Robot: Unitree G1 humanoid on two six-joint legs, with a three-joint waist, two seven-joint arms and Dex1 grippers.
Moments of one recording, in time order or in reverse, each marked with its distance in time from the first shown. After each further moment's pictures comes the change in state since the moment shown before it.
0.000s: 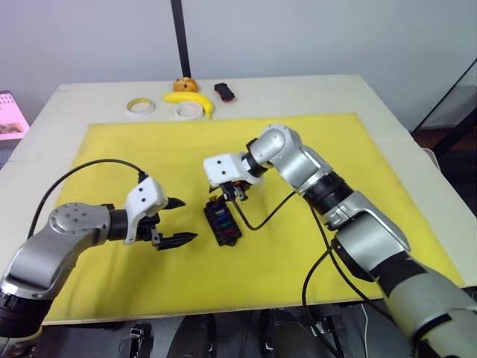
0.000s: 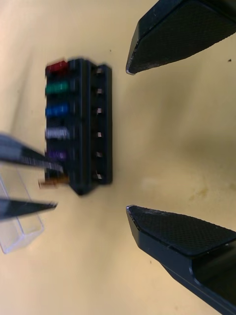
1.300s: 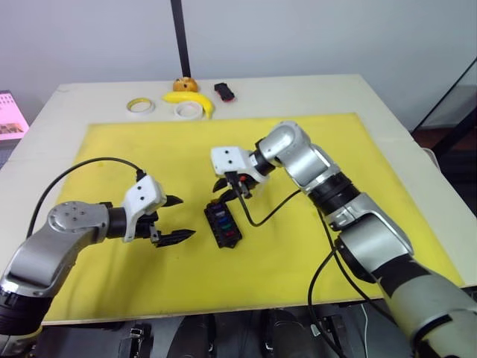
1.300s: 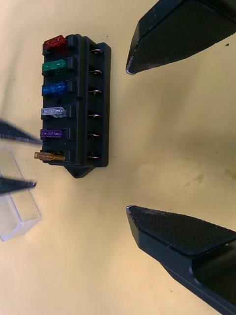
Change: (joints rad) left arm -0.008 0.000 0.000 0.023 0.023 -0.021 0.001; right arm 0.023 -0.010 -0.064 -0.026 0.070 0.172 0.032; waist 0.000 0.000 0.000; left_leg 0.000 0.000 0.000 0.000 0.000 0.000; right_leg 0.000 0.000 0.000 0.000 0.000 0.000
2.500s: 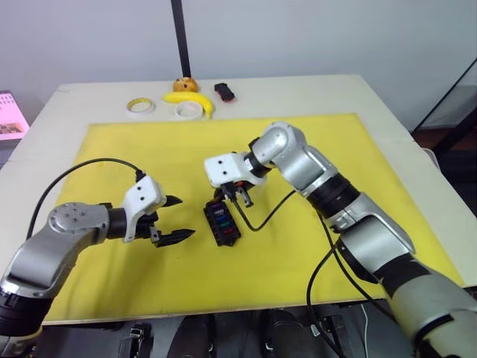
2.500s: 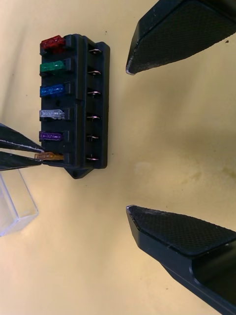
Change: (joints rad) left arm 0.007 -0.002 0.000 0.000 0.000 0.000 0.025; right arm -0.002 -0.017 0.075 -0.108 -0.104 -0.049 -0.001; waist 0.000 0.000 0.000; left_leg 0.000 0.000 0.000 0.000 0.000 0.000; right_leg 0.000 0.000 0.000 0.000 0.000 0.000
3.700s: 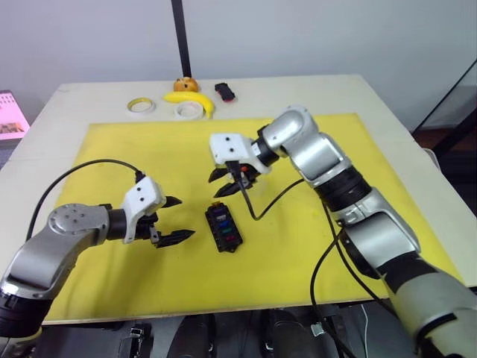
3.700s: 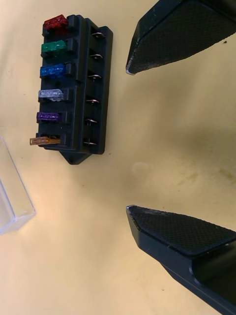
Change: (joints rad) left arm 0.008 0.001 0.001 -0.001 -0.004 -0.001 0.001; right arm -0.016 -0.036 -0.122 -0.084 0.166 0.160 0.049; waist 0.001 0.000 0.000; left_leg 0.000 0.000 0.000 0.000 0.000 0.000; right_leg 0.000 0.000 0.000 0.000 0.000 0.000
